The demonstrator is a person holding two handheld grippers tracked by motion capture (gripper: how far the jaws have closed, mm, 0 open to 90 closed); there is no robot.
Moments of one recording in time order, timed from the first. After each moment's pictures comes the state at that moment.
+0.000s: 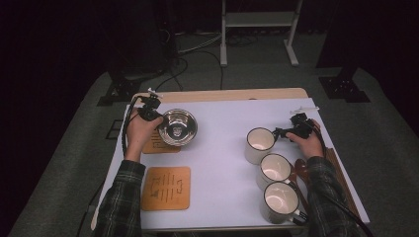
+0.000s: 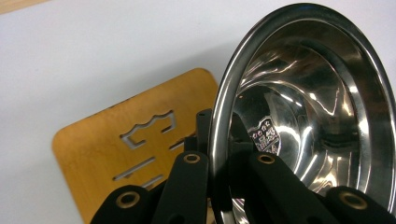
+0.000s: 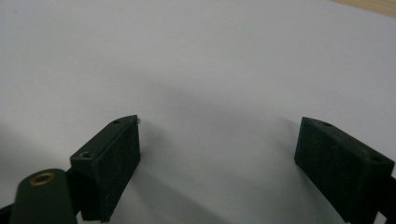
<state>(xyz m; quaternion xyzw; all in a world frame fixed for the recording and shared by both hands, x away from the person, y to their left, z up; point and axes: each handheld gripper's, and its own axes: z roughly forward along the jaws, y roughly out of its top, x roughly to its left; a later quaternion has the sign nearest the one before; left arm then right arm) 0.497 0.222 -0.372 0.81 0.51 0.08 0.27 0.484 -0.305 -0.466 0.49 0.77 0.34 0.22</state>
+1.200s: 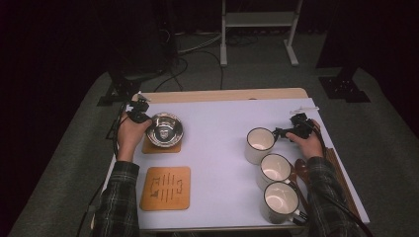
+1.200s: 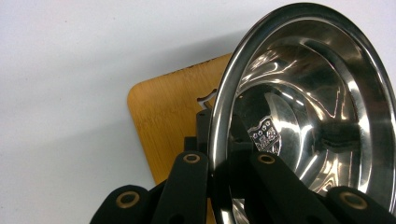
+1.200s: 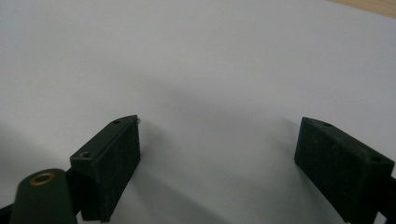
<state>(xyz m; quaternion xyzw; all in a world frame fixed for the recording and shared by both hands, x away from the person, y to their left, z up) 0.504 0.259 -0.390 0.79 0.56 0.09 0.22 0.483 -0.305 -0.466 0.49 0.77 0.34 0.22</state>
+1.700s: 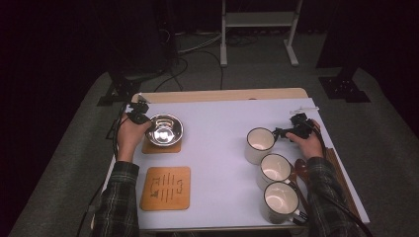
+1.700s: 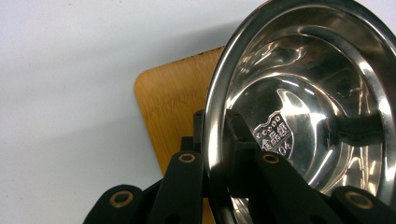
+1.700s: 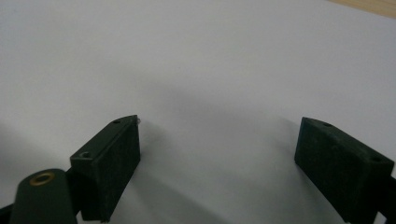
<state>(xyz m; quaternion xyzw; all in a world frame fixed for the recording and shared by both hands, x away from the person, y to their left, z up) 0.505 0.261 -0.396 0.79 0.57 0.09 0.20 0.483 -0.304 -0.466 0.49 0.77 0.34 0.22</state>
